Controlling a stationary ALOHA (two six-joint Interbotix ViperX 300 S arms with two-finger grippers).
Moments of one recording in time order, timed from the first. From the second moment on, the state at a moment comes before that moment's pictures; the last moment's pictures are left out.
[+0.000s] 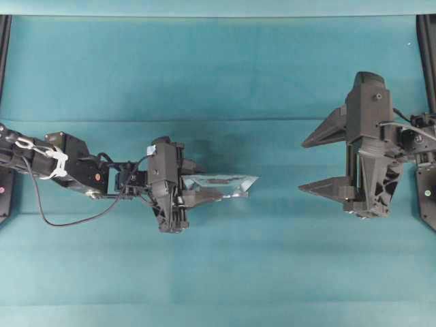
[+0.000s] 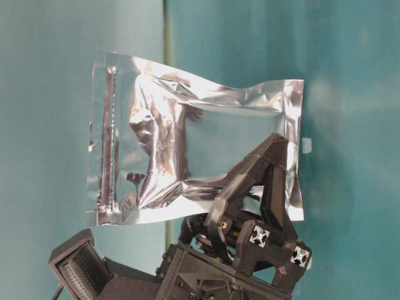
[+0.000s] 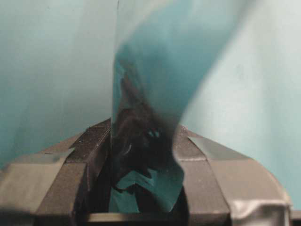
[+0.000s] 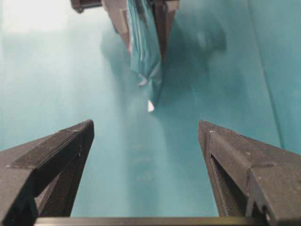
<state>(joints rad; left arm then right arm) 0.00 0.33 0.79 0.02 -0.70 -0.09 0.04 -0.55 0.74 -0.10 0.55 0.24</state>
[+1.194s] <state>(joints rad) 0.00 0.33 0.78 0.02 -0.68 -0.09 0.04 -0.55 0.74 -0.10 0.53 0.24</state>
